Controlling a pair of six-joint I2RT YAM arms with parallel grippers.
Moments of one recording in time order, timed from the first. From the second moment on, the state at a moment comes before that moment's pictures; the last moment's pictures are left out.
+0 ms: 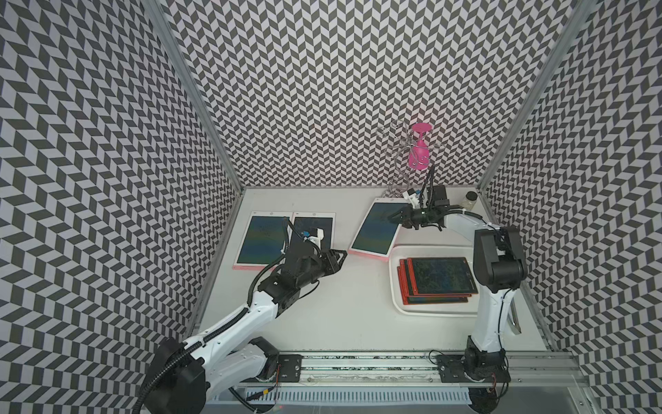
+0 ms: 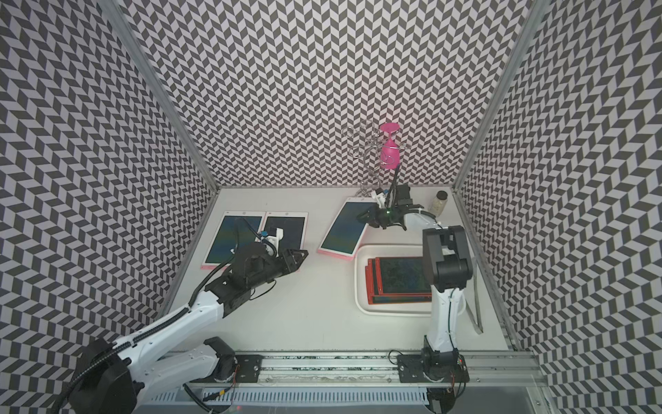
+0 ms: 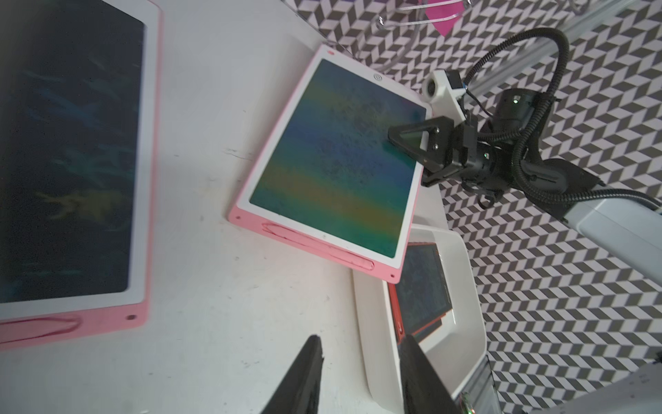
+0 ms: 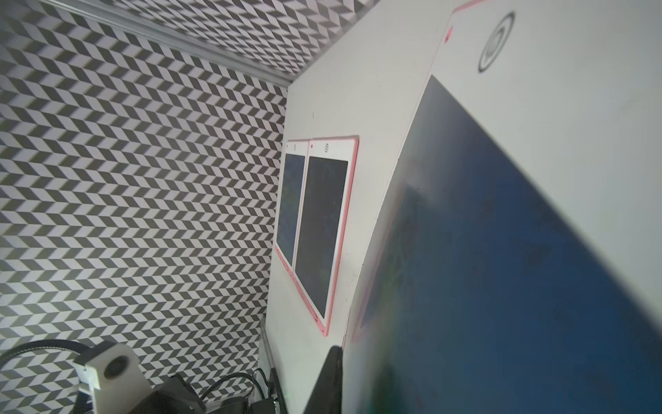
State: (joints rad) left arm -0.56 1.03 0.59 0.02 0.19 -0.83; right arm 0.15 2.10 1.52 -0.32 -0.95 0.46
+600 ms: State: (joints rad) left arm -0.39 0.95 0.50 -0.01 0.27 -0.80; right arm 0.22 2.25 1.72 -0.54 -1.01 0.32
